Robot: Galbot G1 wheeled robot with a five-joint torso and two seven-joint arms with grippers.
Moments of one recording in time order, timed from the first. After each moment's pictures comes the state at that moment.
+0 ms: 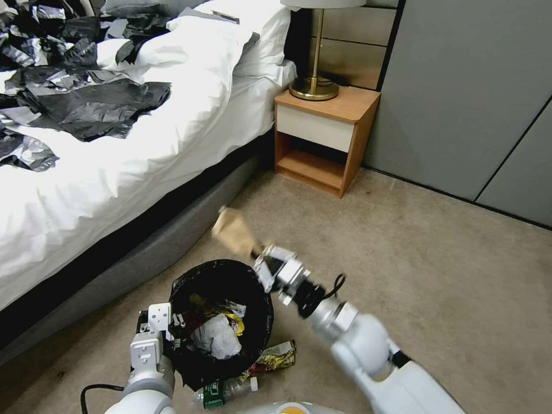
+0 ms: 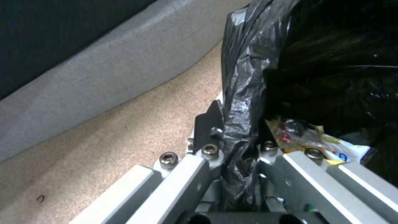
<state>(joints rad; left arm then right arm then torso) 1.82 -1.44 -0.51 -2.31 -0.13 0.54 -0.35 -1.20 1.18 -0.13 1.87 0.10 0.37 -0.27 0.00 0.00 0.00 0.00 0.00</state>
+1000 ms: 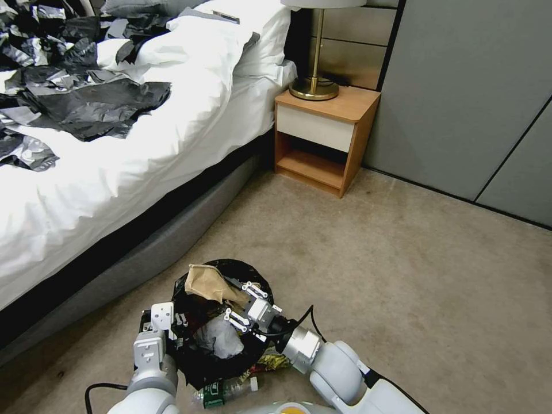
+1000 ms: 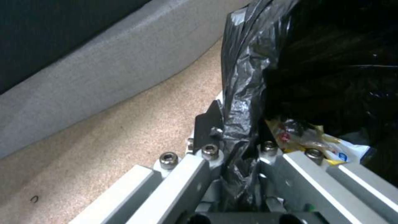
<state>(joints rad) 1.81 -1.46 -0.50 -2.30 -0.12 0.54 -0.35 -1.19 1.22 -0.21 1.74 0.05 0.35 -0.23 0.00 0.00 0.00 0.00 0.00</state>
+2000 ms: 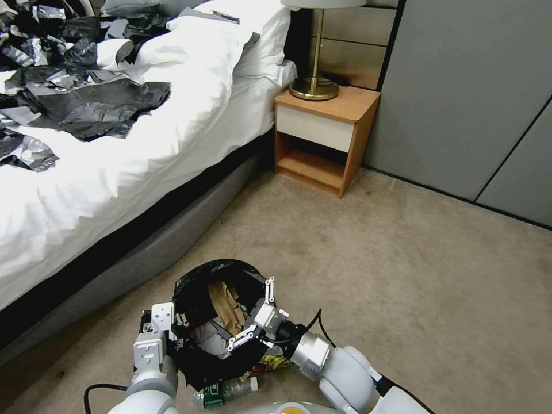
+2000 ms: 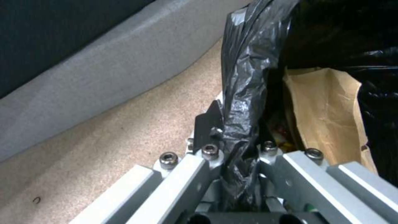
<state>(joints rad) 1.82 -1.45 -0.50 -2.31 -0.11 0.54 -0.35 -1.23 1.19 -0.15 1.86 0.05 0.35 -0.22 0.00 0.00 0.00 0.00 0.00</state>
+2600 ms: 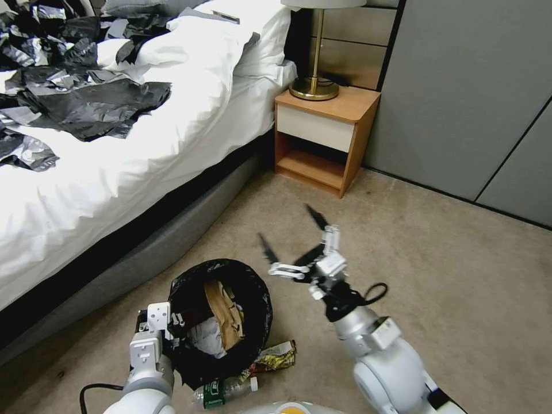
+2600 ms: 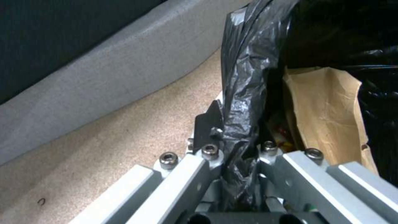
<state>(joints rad) 1.81 -1.45 -0.52 -2.30 -0.13 0.54 -0.35 -1.49 1.24 0.17 2.10 0.04 0.30 0.03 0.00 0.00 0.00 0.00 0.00</state>
